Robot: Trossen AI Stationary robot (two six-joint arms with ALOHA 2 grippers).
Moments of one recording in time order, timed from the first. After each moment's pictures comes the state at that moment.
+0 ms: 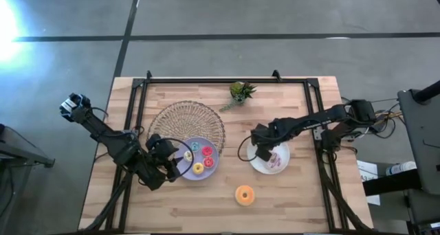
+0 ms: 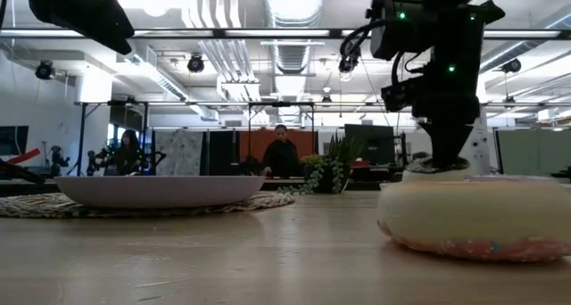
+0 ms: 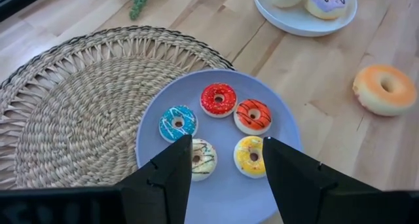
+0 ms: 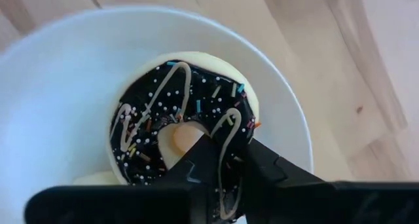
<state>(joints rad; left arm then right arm) -0.66 1.23 1.01 -0.92 -0.72 -1.16 0.05 1.58 0.91 -0.81 0.18 0.63</state>
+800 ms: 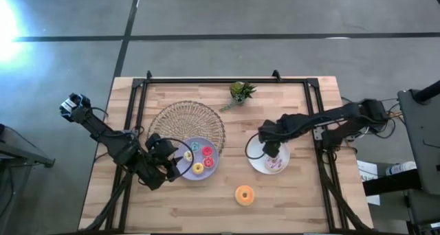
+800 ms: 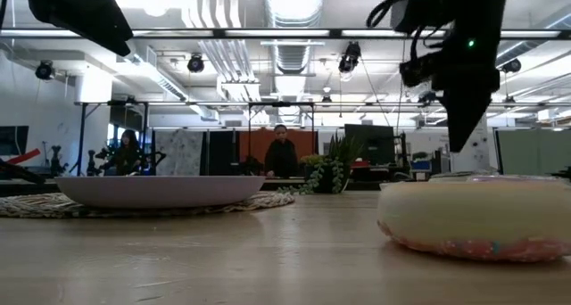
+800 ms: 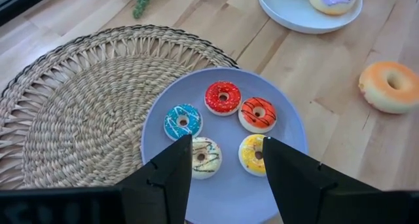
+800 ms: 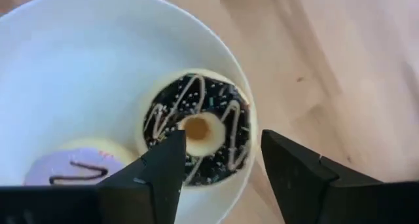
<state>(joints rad) -0.66 1.23 1.01 -0.94 -0.72 -1.16 0.06 1.44 0.91 -0.97 0.23 0.65</state>
